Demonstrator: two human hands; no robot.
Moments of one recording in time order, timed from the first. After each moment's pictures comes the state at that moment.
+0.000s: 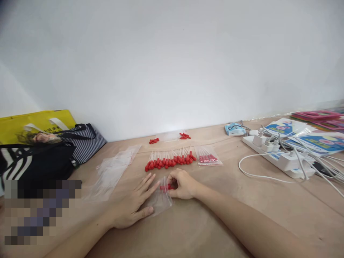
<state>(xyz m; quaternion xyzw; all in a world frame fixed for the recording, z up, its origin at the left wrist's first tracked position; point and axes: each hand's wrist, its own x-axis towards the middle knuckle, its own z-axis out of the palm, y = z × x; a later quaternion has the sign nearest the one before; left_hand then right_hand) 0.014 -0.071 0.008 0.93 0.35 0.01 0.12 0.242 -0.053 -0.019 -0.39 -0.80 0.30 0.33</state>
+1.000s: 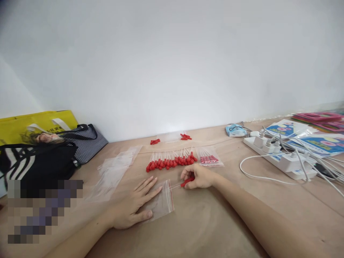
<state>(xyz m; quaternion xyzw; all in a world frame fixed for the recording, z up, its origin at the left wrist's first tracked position) 0.010 -0.070 0.018 0.92 0.35 -0.06 0.15 0.297 -0.037 -0.014 -0.37 -0.76 0.46 0.27</state>
